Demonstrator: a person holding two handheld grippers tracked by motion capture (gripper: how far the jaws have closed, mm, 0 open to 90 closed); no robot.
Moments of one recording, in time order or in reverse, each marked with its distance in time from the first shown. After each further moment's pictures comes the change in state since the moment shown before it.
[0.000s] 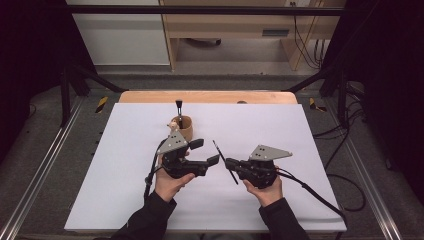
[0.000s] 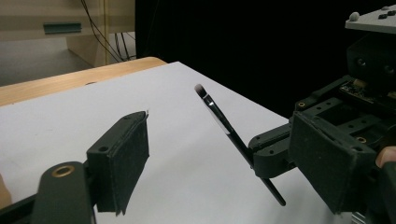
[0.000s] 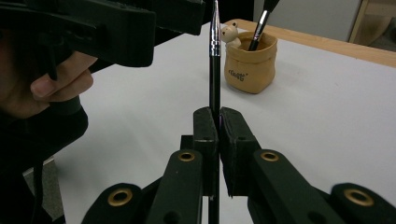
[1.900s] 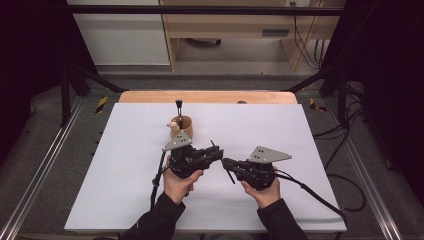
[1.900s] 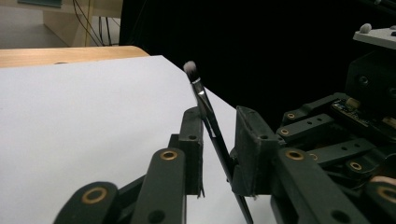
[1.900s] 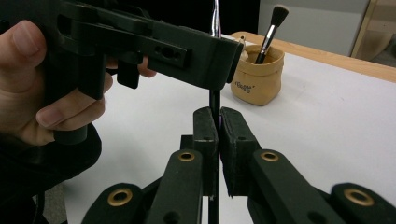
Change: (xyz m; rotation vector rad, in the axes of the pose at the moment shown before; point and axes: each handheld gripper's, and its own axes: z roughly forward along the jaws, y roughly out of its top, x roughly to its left) left arm -0.006 -0.004 0.014 -0.009 -0.060 -0.153; right arm 0.007 0.001 0.001 -0.043 0.013 -0.025
